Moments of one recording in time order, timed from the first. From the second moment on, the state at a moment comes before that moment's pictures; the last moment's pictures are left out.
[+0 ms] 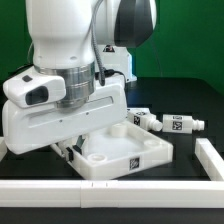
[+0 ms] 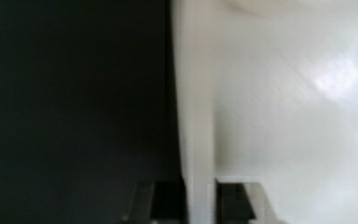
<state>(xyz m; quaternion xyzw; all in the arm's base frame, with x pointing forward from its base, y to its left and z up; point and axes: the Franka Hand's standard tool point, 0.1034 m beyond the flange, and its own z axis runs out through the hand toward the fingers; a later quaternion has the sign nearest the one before) 0.578 -0.076 0.019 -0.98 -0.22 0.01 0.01</state>
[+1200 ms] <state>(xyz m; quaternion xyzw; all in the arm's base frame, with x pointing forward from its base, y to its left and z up) 0.592 -0.024 0.014 -1.00 0.00 0.02 0.04</state>
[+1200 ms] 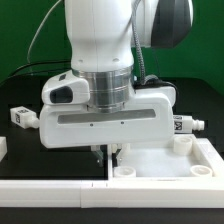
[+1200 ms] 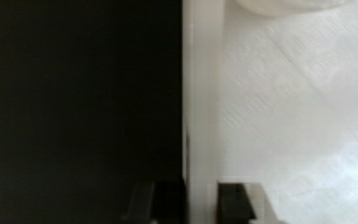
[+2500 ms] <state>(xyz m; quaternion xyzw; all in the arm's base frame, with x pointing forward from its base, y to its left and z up) 0.528 0.015 0.063 -0.99 0.07 0.10 0.05</state>
